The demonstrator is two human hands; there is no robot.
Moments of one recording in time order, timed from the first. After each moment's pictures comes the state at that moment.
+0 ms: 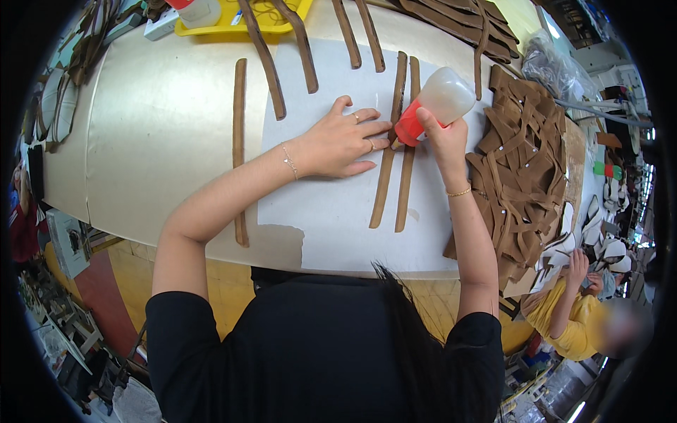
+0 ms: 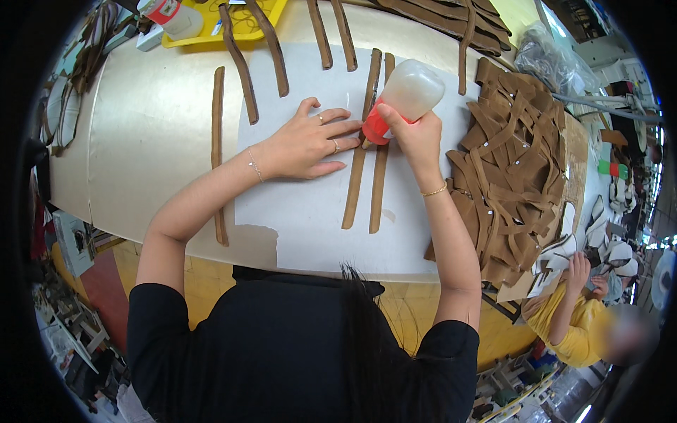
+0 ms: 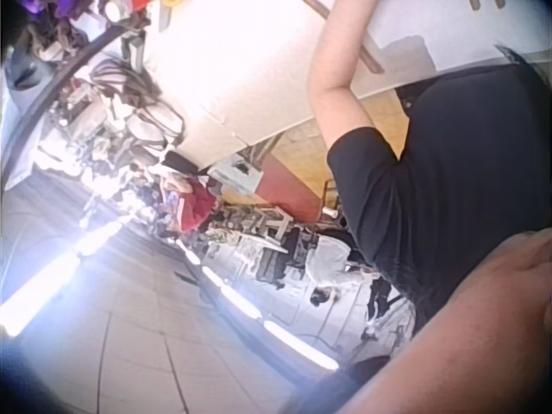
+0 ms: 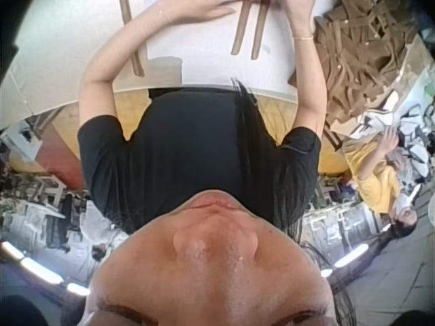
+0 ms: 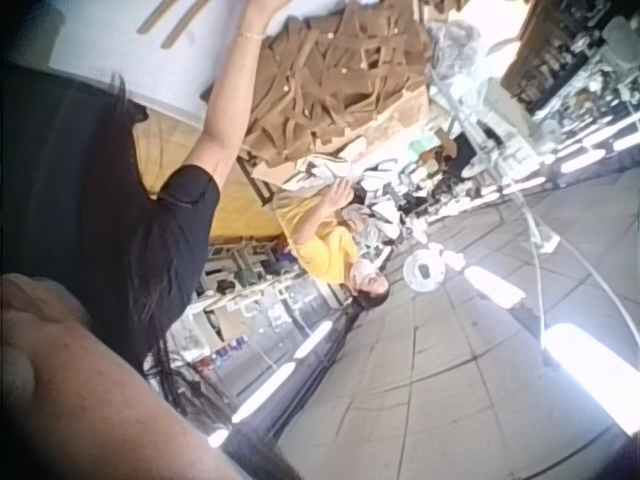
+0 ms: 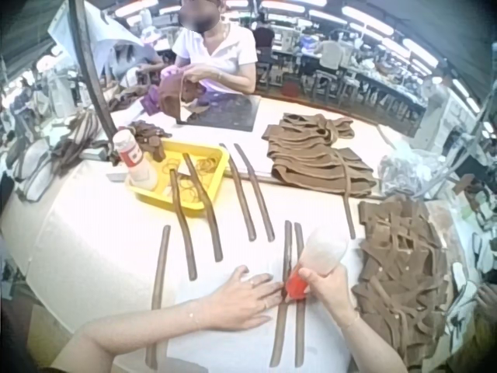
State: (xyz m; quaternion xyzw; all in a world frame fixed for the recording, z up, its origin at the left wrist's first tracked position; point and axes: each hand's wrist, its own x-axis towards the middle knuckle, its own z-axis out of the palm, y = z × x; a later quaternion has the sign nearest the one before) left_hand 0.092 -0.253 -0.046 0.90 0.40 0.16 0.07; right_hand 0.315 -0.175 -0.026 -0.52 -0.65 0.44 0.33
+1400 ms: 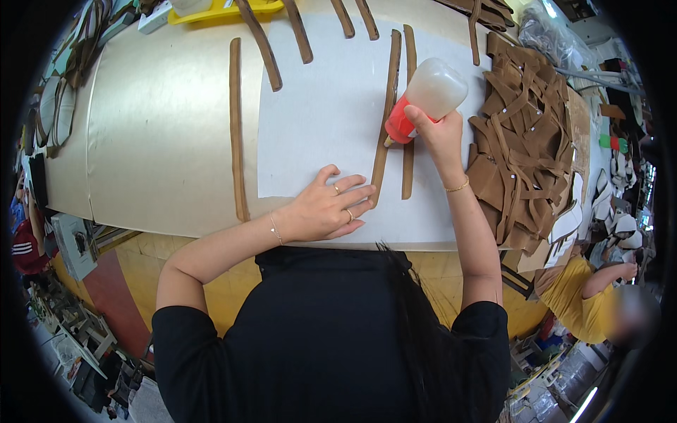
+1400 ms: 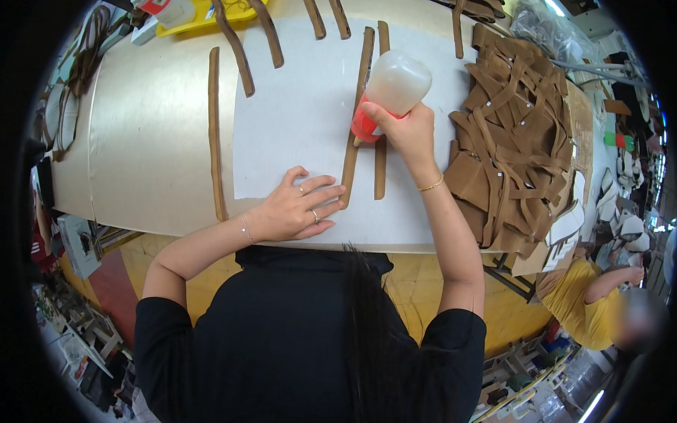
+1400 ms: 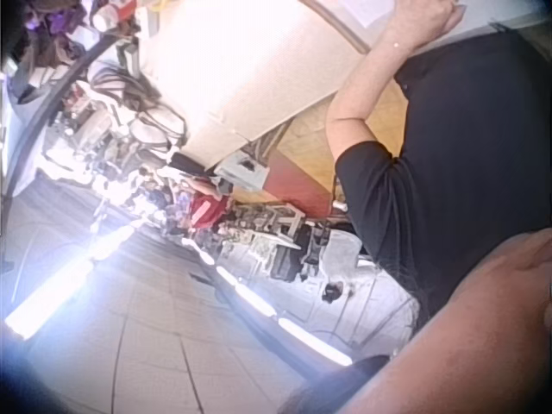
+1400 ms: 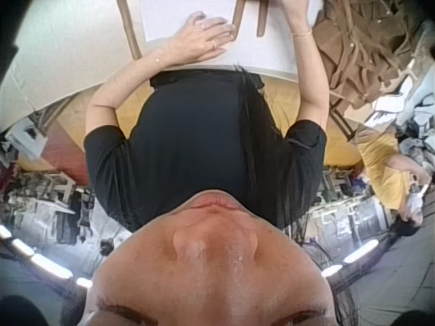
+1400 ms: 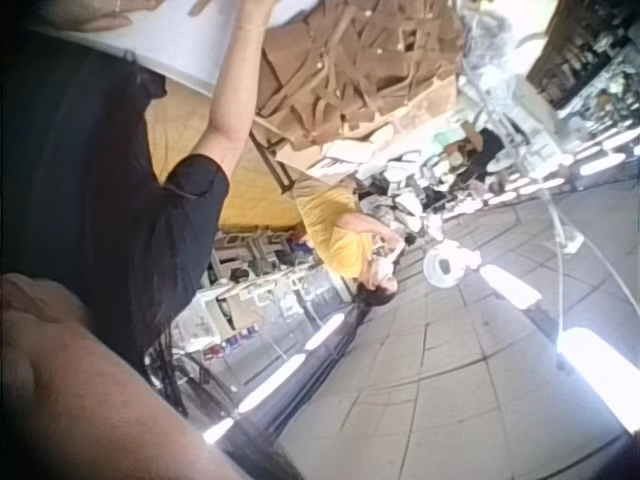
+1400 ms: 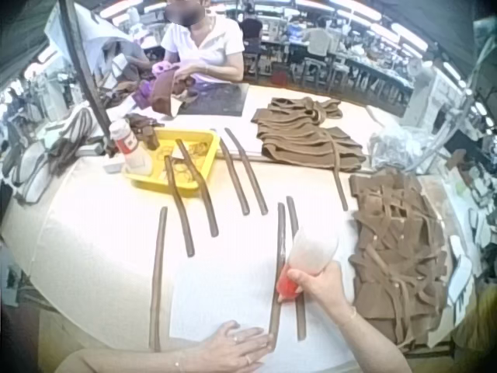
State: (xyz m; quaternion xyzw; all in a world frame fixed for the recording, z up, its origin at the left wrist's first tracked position) left_hand 0.120 -0.393 -0.045 0.89 0.37 0.23 0.14; right_hand 0.322 -0.230 -0.022 -0.49 -0.66 0.46 0.33
